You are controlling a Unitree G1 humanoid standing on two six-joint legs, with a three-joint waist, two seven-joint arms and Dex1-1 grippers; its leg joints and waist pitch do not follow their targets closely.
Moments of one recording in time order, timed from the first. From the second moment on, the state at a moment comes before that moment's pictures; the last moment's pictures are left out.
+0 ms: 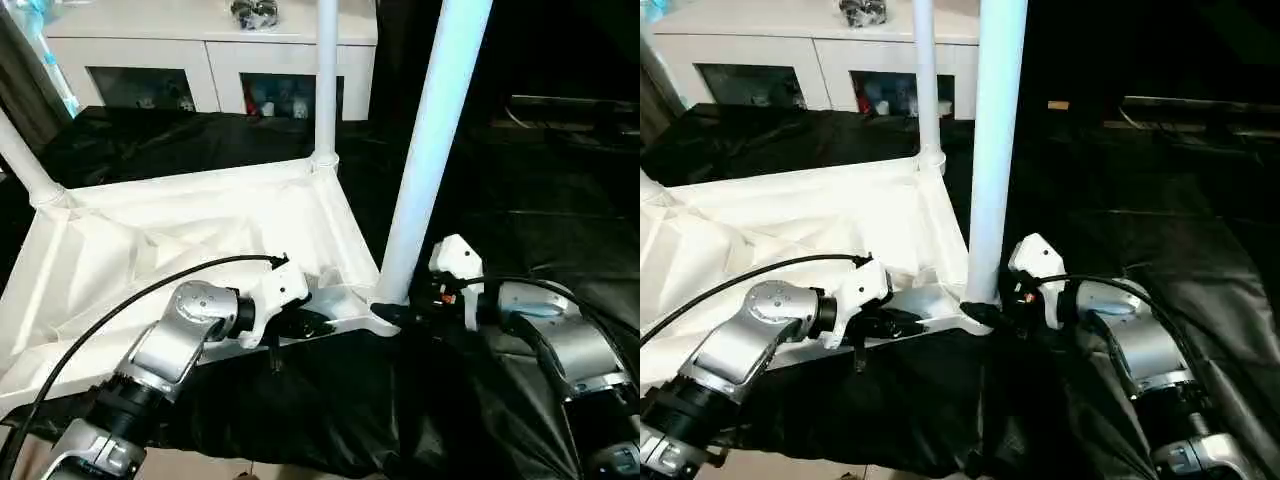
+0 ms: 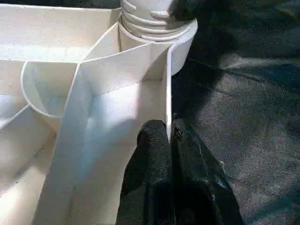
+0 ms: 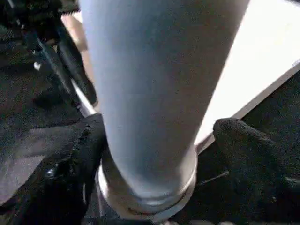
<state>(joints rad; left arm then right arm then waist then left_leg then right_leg) -0.40 0.40 -0.34 0.22 -0.03 0.32 -1.09 -0.36 -0.48 0.21 0.29 0.19 0.18 1.03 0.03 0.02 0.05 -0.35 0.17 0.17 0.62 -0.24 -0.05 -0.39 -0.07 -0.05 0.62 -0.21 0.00</state>
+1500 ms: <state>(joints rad) -0.47 0.22 -0.31 0.39 0.07 0.27 -0.83 -0.28 -0.14 0.09 0.29 0.06 0.18 0.46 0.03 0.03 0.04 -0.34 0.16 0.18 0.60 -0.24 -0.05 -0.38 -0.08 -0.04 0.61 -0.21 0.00</state>
